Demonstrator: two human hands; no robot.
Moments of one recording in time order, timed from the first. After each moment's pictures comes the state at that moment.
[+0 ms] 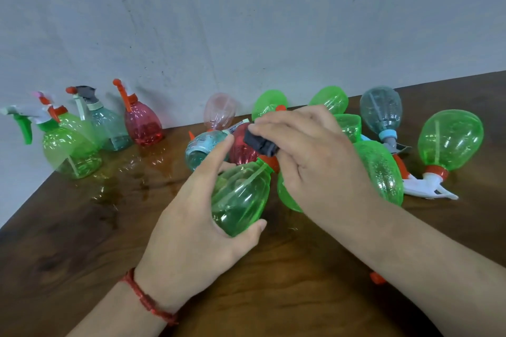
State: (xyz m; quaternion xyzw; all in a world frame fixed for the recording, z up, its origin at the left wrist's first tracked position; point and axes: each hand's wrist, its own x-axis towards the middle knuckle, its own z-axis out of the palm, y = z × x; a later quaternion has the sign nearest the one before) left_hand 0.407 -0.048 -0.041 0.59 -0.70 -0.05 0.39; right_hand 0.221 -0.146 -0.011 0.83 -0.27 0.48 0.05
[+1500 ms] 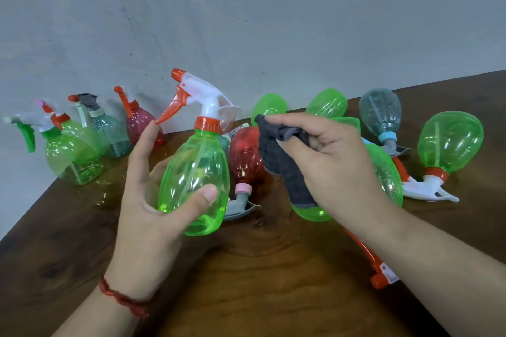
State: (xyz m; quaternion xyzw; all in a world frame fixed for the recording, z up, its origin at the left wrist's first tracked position) left_hand 0.424 -0.048 -0.029 0.49 -0.54 -0.19 0.65; right_hand 0.216 -0.156 -0.014 0.66 -0.28 0.57 -0.41
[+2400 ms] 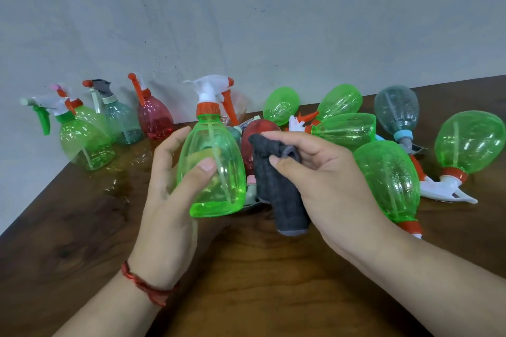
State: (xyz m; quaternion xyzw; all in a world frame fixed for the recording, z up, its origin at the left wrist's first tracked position) left_hand 0.421 -0.052 -0.036 0.48 -0.45 -0.29 0.69; right_hand 0.239 -0.122 -0.027 0.58 -0.28 0.52 -0.56
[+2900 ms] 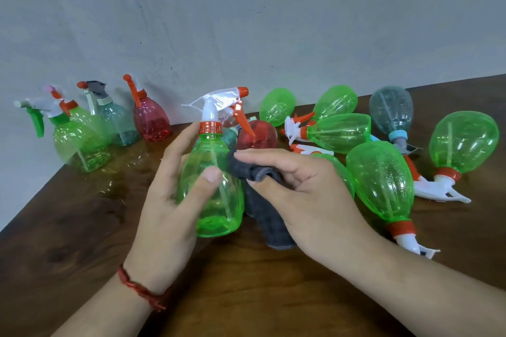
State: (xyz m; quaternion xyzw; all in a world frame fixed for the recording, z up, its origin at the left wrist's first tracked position) left_hand 0.419 -0.047 -0.032 0.53 -0.55 -0.21 0.61; right_hand 0.243 -0.110 -0.028 0.68 -0.26 0.49 -0.49
